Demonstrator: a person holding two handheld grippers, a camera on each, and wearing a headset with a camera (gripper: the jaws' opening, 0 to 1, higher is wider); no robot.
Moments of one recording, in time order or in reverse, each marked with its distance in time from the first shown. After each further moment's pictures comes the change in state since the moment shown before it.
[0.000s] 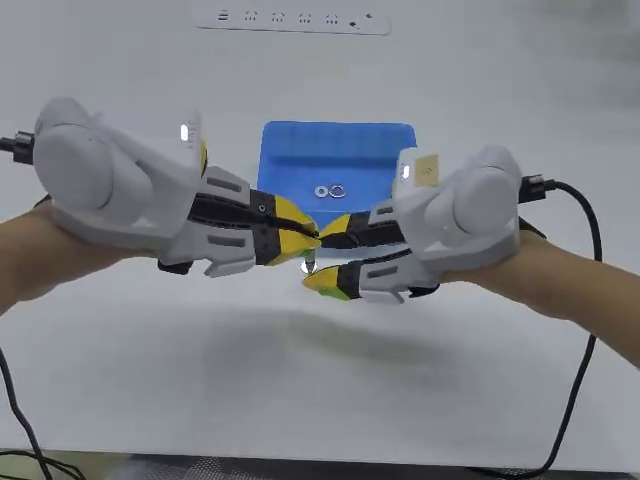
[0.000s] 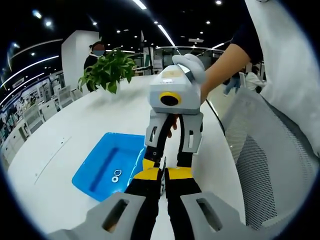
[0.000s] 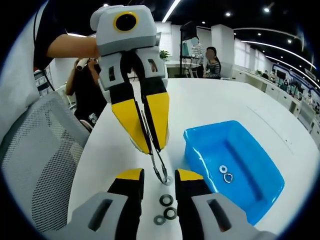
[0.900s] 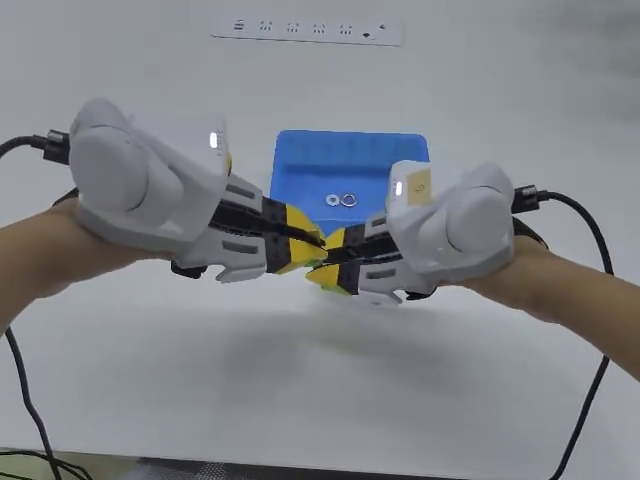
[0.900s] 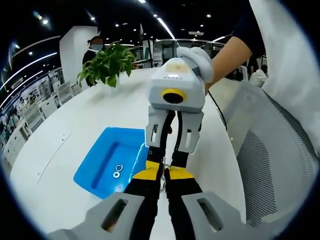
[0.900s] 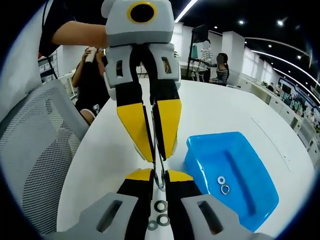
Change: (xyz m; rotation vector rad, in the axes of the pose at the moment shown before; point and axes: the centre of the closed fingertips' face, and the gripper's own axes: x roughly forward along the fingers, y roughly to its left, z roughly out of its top) left arm -0.001 0.003 -0.008 0.015 0.081 0.007; right arm 0.009 0.000 0.005 -0.115 0.011 -0.010
